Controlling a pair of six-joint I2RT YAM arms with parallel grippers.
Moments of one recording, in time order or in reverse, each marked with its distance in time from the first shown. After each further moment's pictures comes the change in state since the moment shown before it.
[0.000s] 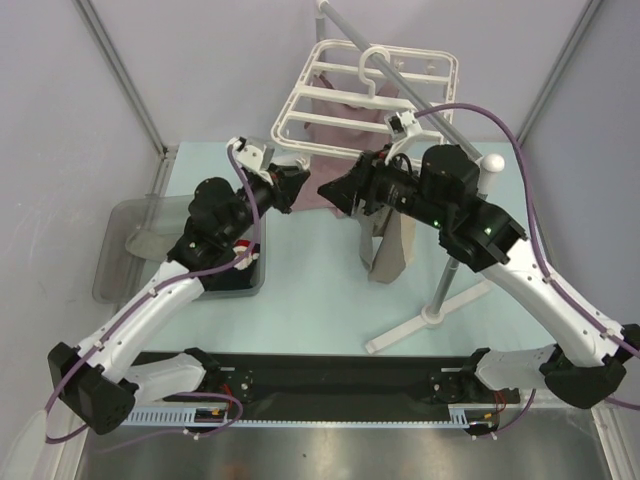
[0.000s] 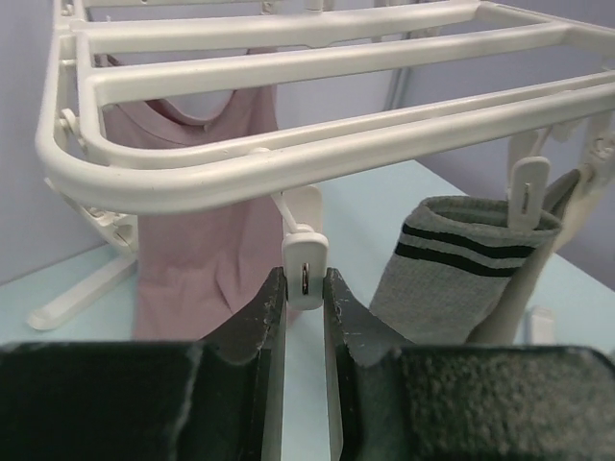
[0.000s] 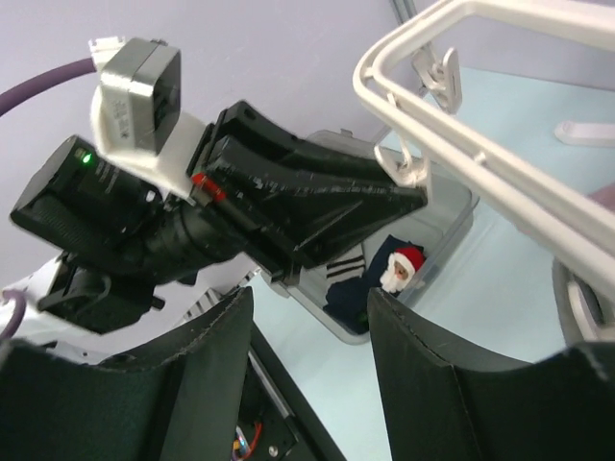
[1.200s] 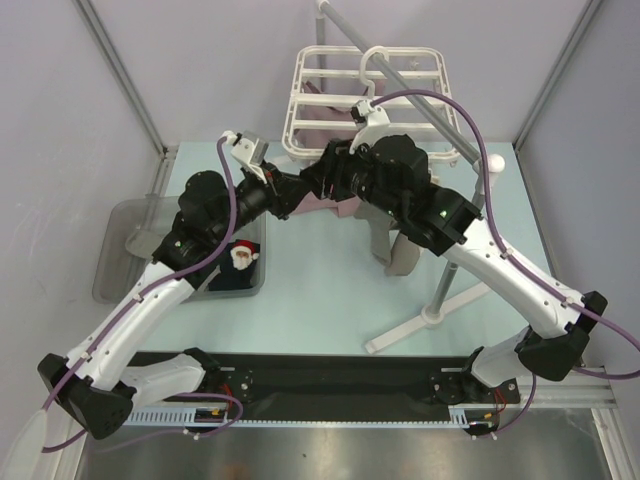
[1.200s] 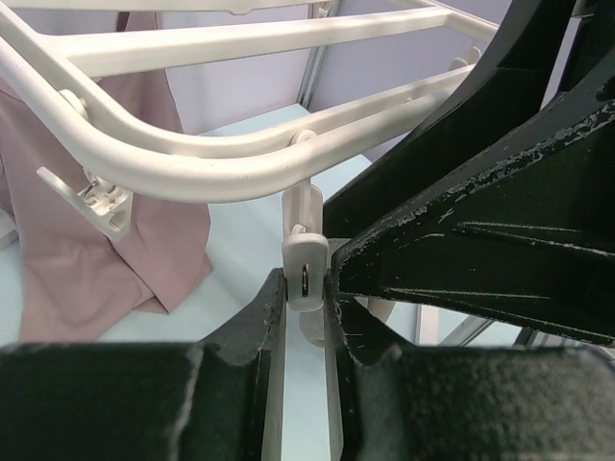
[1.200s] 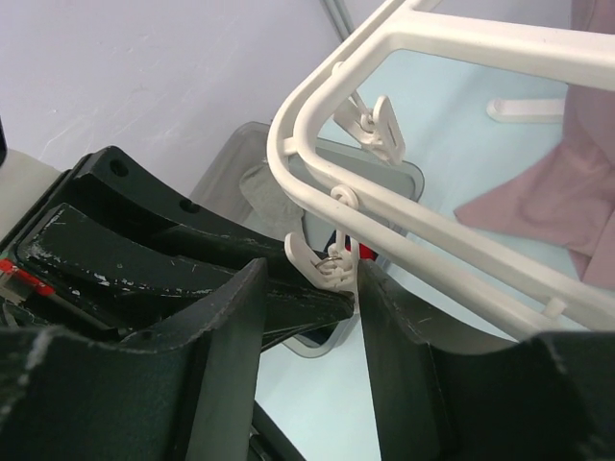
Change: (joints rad) left arm 0.002 -0.034 0.114 -0.228 0.151 -0.195; right arm 0.076 0.222 0.166 -0.008 0.254 -0.035
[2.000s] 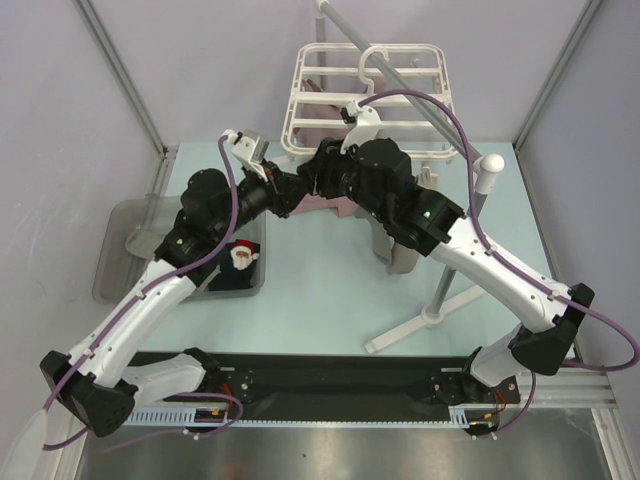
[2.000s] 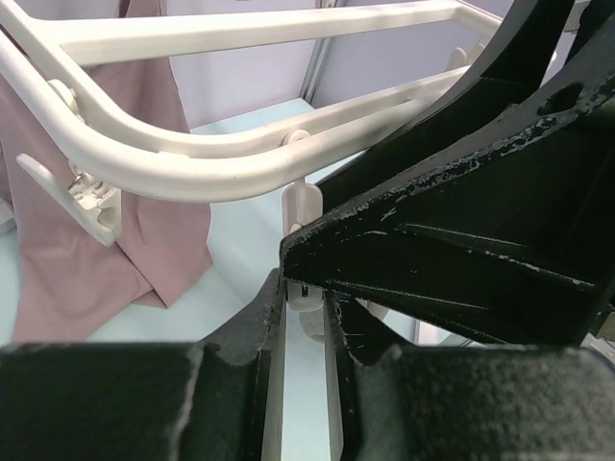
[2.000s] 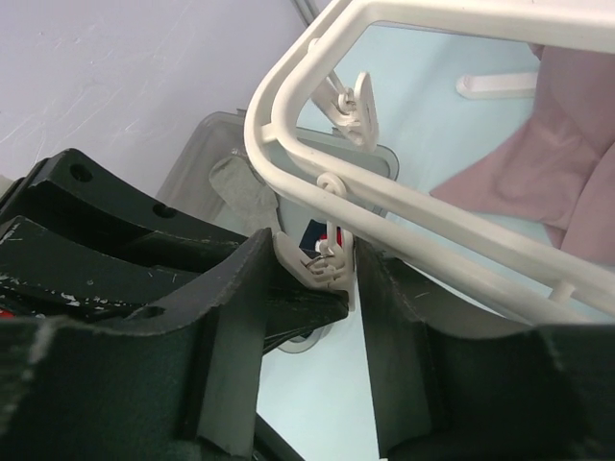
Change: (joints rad) left arm 0.005 0.016 0.002 -0.005 0.000 -0.018; right arm 0.032 0.046 -0.001 0.045 0.150 -0.004
